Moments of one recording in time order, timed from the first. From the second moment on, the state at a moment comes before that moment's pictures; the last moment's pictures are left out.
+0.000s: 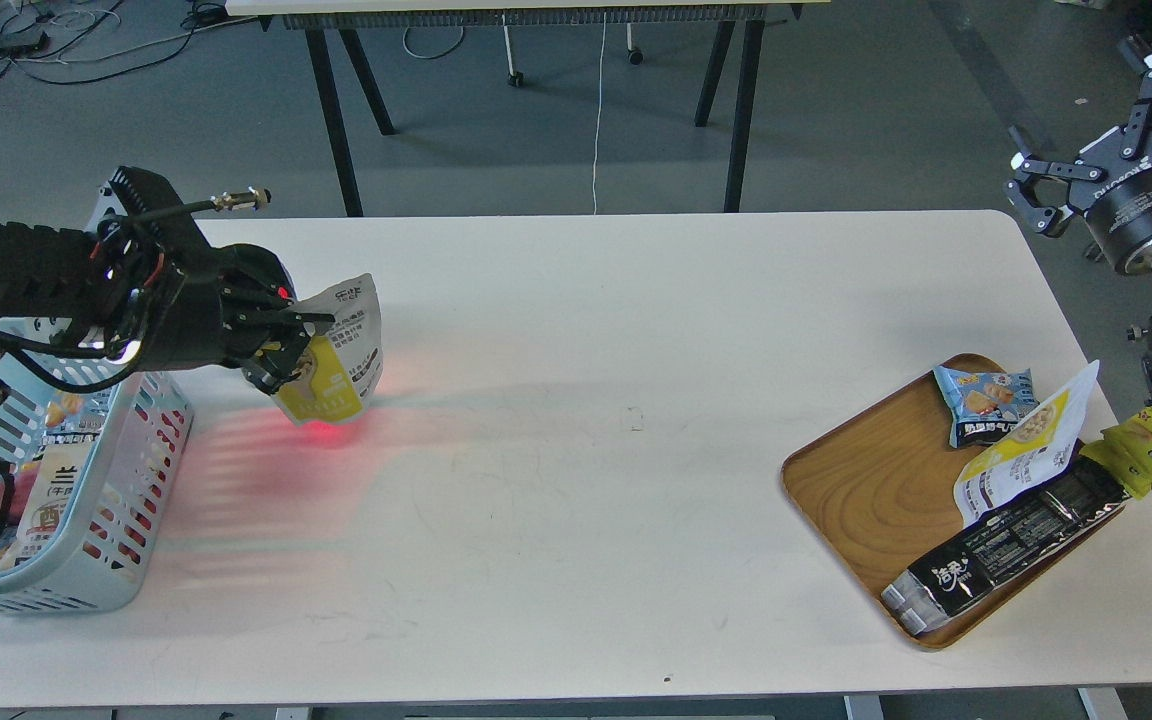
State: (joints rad) left arm -0.91 0.97 -0.44 -1.52 2.18 -0.46 -0.38; right arm 0.88 -0.72 0.27 0.85 0.41 0.45 0.49
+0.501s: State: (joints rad) left arm -0.91 1.04 -0.43 -1.58 2.18 -0.33 -0.42; right arm 0.87 -0.74 0.28 0.86 0.41 0.45 0.49
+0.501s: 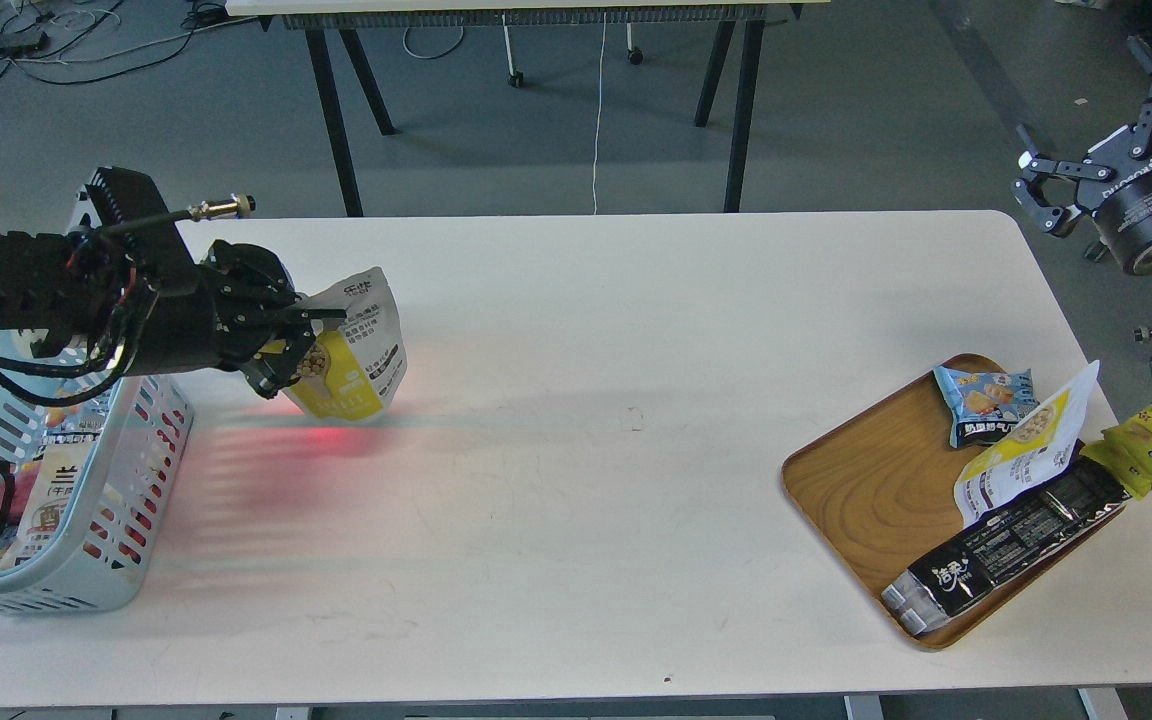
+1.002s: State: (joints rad) left arm -0.90 1.06 -0.41 -1.53 2.18 -0.33 -0.44; right arm 0.87 -0.74 0.28 0.88 0.41 0.44 0.49
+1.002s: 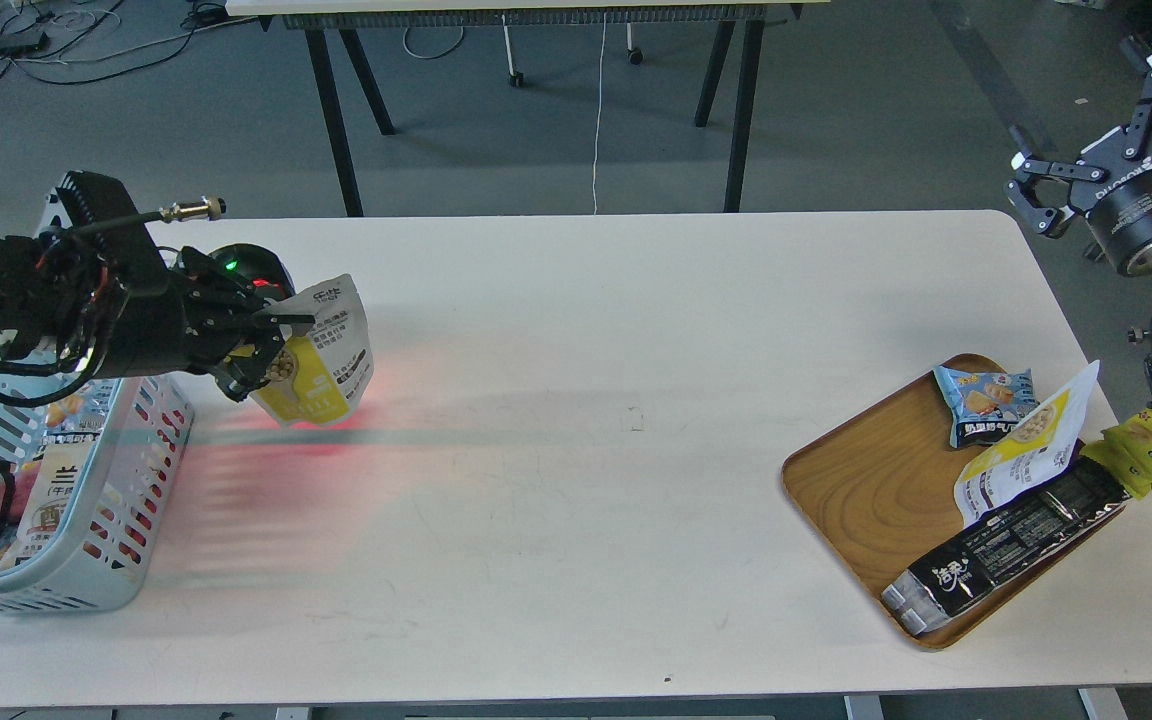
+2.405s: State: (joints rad) left arm -0.91 1.43 -0.57 -1.55 2.01 -0.27 -0.49; right arm 0.86 -0.76 0.29 0.90 0.41 0.45 0.49
